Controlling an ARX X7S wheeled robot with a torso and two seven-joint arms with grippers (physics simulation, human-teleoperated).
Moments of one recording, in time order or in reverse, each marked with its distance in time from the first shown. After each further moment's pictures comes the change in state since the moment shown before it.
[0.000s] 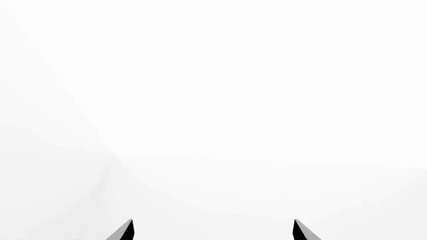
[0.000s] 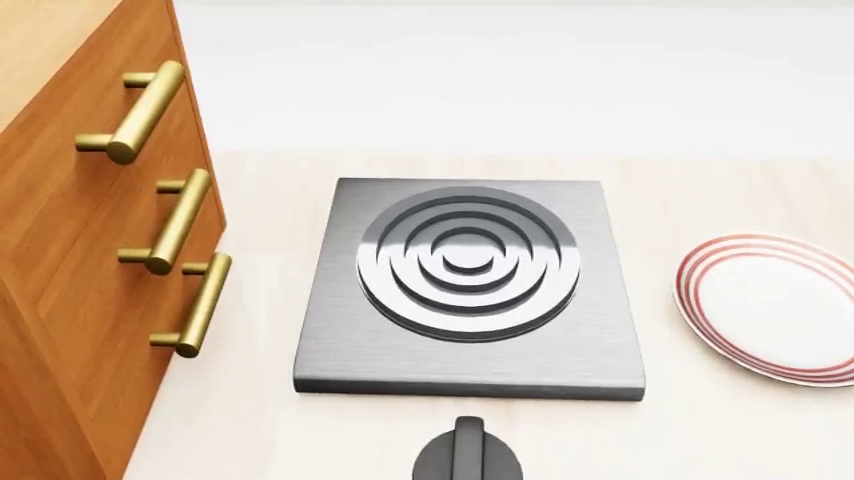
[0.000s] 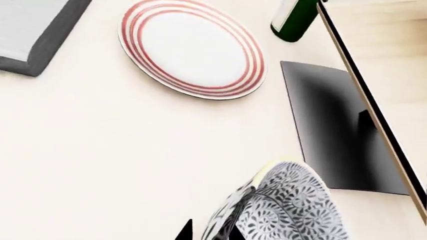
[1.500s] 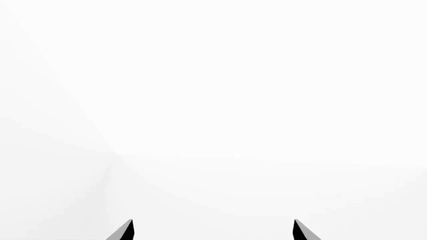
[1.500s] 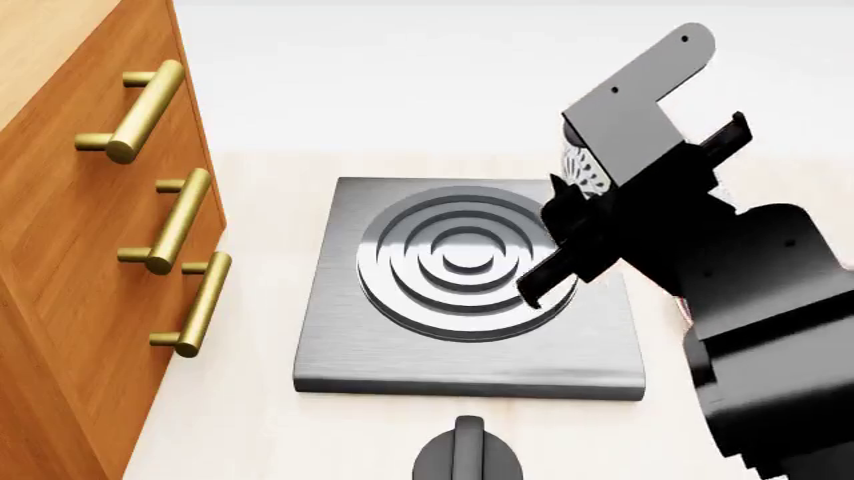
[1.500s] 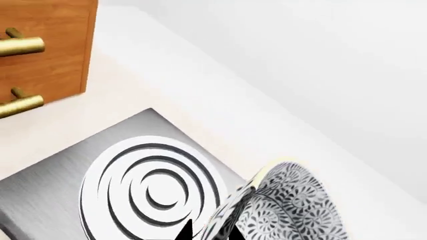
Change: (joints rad) left arm -0.001 -0.015 0.014 -0.008 0.002 0.006 -0.018; right arm 0.902 -0.406 -0.631 0.228 -0.196 -0.037 -0.207
